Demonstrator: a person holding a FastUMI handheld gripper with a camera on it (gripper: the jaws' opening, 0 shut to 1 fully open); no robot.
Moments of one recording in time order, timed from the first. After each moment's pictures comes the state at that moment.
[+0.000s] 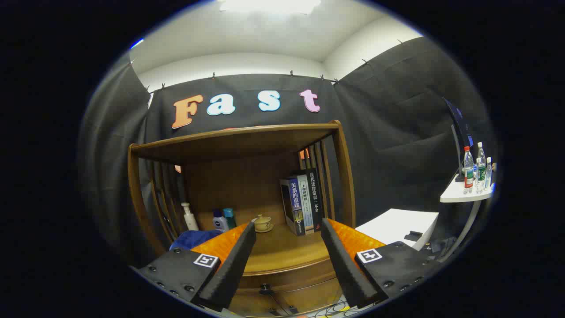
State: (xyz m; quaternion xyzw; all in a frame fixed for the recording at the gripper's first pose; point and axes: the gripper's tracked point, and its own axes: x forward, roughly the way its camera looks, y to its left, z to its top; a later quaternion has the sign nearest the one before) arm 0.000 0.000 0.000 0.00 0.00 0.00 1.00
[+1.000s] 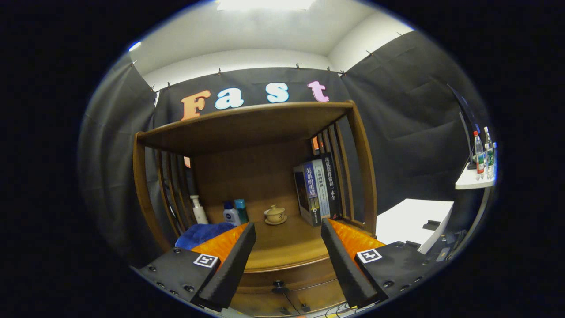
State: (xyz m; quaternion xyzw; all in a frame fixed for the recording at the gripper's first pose) arm 0.025 0.029 -0.072 0.02 0.02 0.05 1.00
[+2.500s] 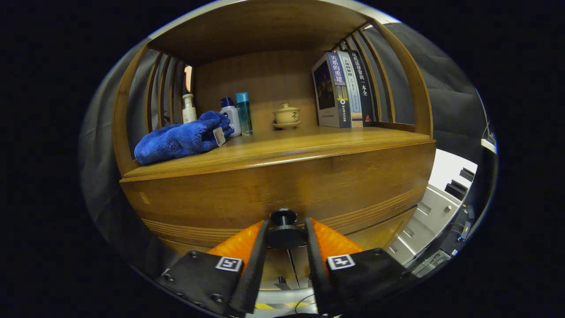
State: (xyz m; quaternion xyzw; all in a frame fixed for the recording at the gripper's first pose) arm 0.079 0.031 -0.332 -0.03 0.20 0.07 0.98
